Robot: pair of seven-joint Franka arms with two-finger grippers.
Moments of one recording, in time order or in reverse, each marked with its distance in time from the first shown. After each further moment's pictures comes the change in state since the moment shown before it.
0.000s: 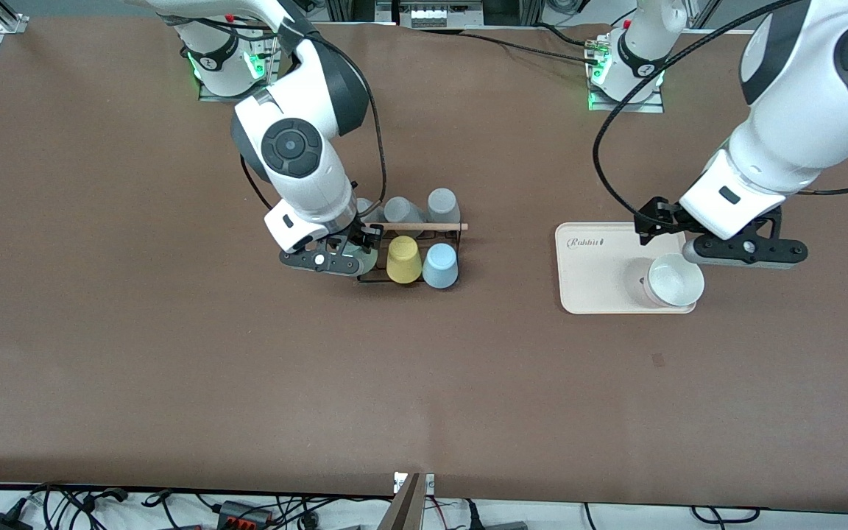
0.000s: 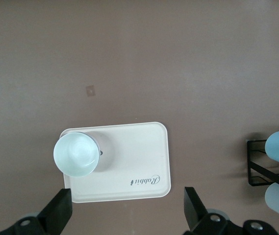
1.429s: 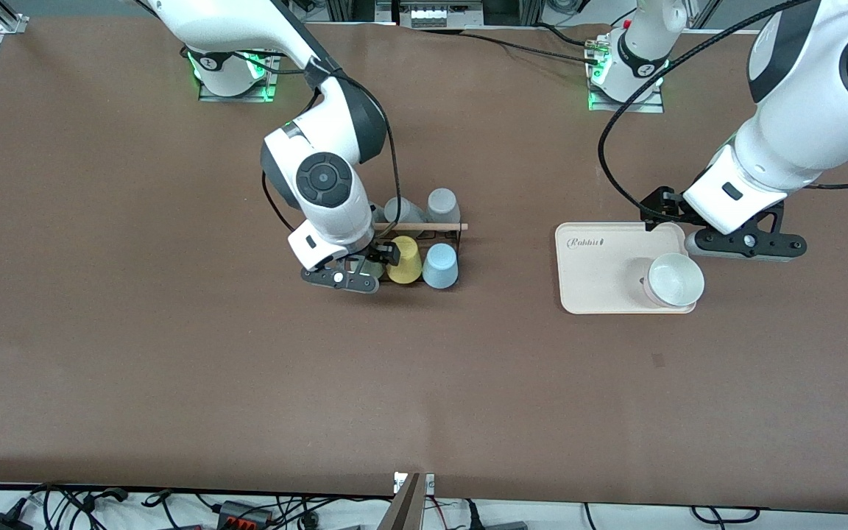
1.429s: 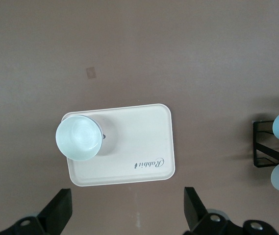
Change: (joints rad) left arm 0.026 -0.028 -0.028 -0.046 -0.007 -0.036 0.019; right arm 0.016 0.105 -0.021 0.102 -0.034 0.005 0.023
